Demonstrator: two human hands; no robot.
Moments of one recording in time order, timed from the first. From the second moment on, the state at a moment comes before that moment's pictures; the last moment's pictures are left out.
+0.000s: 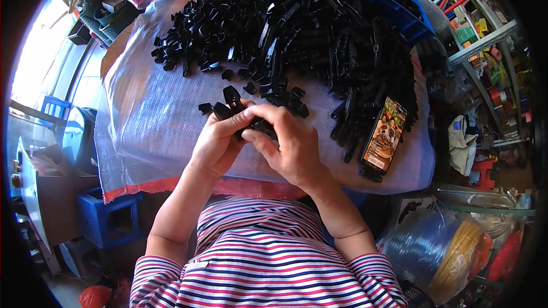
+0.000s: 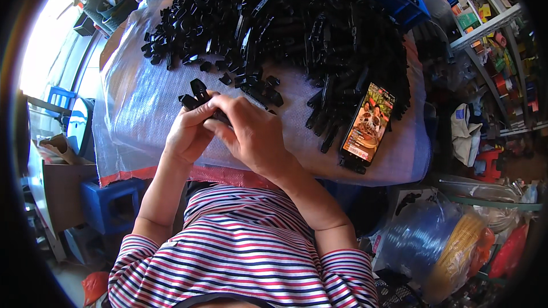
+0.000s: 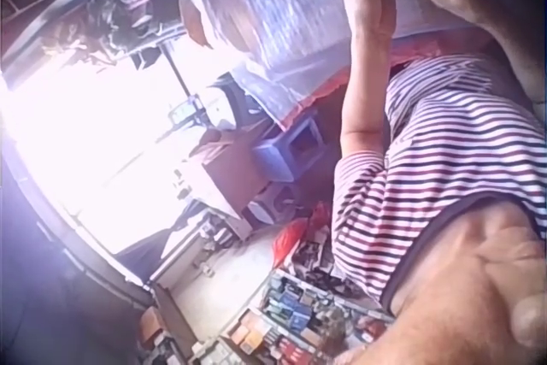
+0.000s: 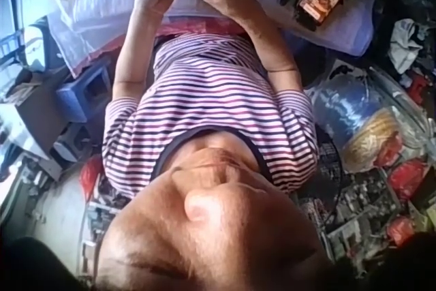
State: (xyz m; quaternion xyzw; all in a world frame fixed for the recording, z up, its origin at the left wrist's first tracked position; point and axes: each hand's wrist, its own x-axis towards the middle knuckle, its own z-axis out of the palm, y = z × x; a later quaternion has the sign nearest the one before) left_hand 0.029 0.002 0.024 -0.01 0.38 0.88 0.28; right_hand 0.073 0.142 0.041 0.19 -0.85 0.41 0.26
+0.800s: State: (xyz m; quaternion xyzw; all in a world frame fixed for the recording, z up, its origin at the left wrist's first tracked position) left_hand 0.026 0.004 0.010 0.08 0.46 0.86 0.19; right_hand 0.101 0.155 0.046 0.02 -0.84 0.52 0.18
